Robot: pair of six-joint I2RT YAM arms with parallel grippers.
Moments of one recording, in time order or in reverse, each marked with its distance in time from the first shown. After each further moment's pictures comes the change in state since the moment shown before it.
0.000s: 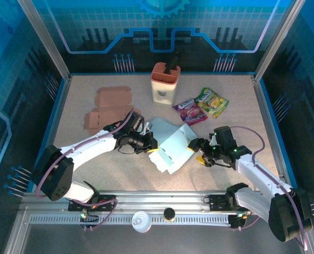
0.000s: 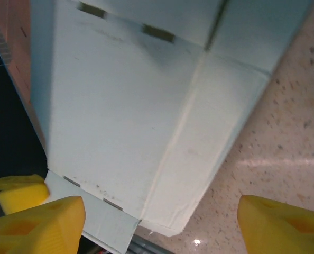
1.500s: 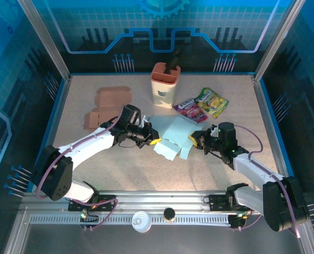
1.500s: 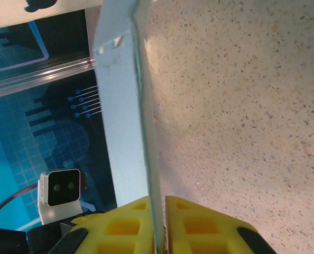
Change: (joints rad) left arm 0.055 0.000 0.028 0.116 0.082 -0.229; right arm -0.068 0.109 -0.056 0.542 -0.069 0.339
